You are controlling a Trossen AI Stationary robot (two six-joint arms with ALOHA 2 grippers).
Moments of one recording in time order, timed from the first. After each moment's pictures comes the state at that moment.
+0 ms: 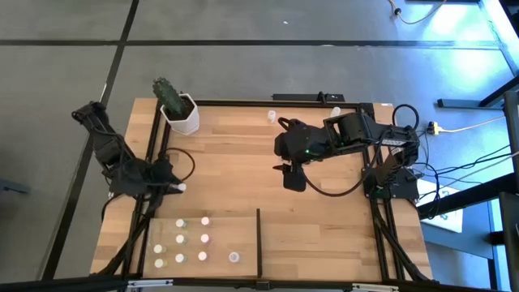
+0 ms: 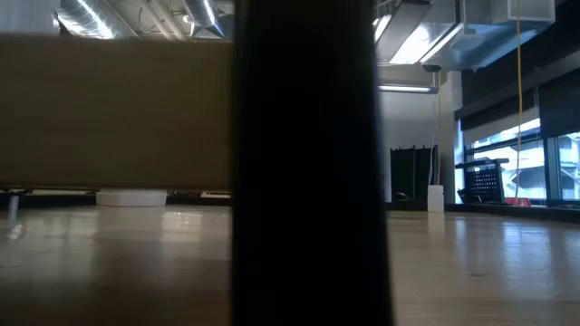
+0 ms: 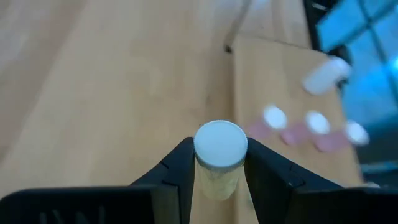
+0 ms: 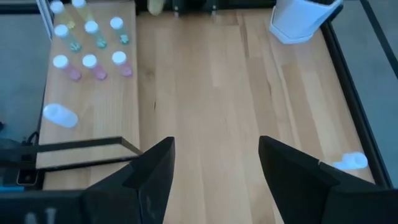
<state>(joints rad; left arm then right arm) -0.82 0.59 0.72 -0.98 -0.48 -0.88 0.18 1.82 2.30 -1.35 0.19 0.18</state>
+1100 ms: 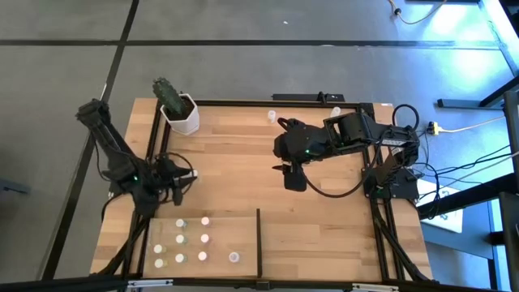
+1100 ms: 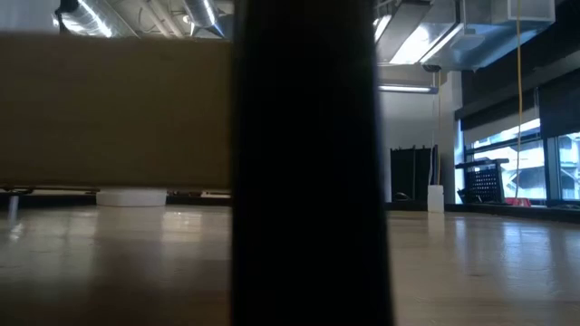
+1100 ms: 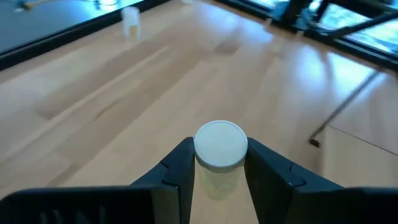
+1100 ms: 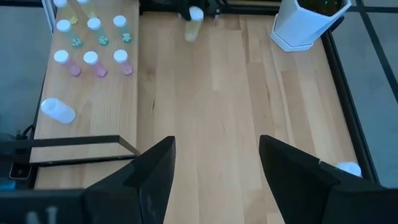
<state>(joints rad) -0.91 0.74 0.54 -0.87 -1.06 -1.28 0.18 1.82 2.30 -1.34 0.19 0.12</state>
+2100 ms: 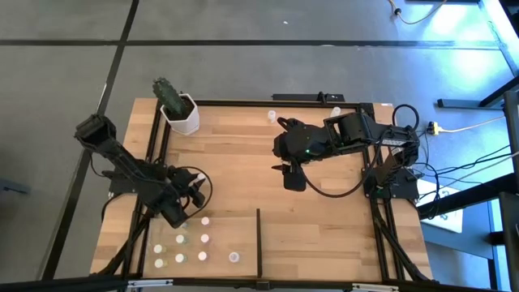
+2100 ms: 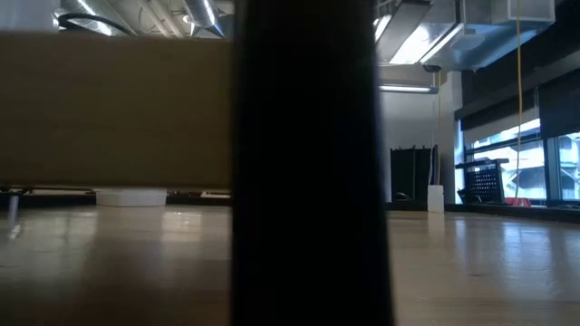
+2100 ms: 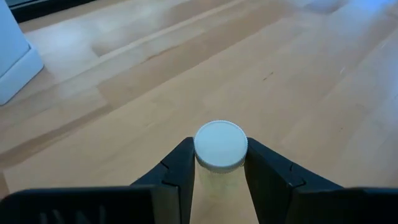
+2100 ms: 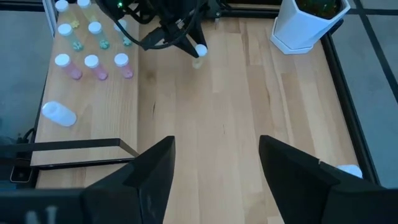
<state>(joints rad) -0.76 1.28 0.54 -0.80 -0.99 -1.67 0.18 1.82 2.30 -1.32 0.19 0.12</state>
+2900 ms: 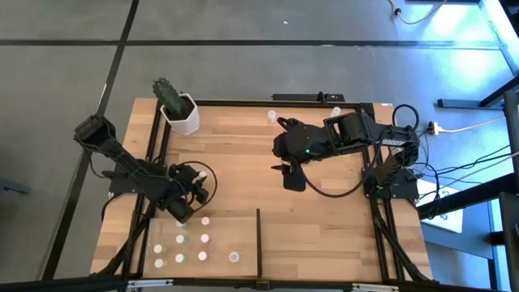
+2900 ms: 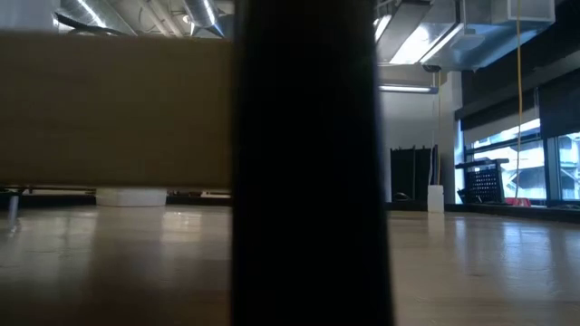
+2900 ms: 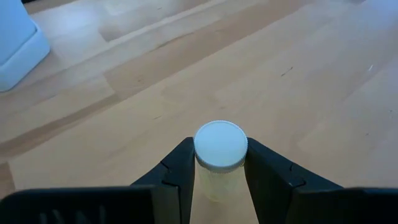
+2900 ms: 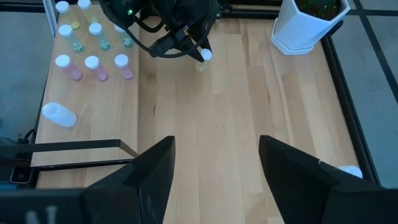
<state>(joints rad) -0.66 1.28 0.54 -0.75 -0.92 -1.61 0.18 1.82 2.30 -1.32 0.19 0.12</state>
